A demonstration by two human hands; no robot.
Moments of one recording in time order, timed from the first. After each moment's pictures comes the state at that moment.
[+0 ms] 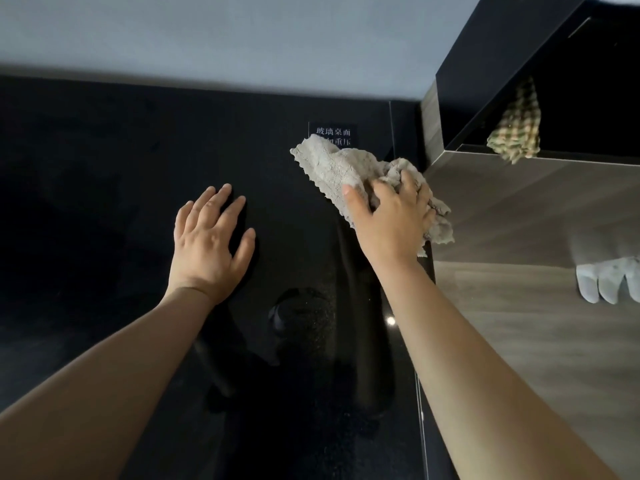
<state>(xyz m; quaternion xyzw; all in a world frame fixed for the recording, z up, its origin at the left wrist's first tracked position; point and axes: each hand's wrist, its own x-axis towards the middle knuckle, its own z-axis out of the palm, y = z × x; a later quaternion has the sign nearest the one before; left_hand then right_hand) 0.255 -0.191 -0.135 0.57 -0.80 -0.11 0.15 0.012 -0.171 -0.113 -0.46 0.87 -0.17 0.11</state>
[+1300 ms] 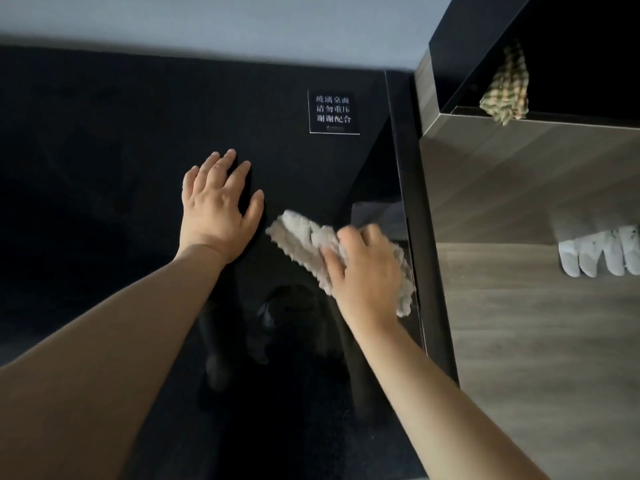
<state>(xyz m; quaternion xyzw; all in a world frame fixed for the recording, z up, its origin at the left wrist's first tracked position) 0.258 -0.189 -0.141 0.57 -0.80 -0.10 0.14 0.083 -0.054 -0.122 -0.57 0.80 -0.20 0.01</state>
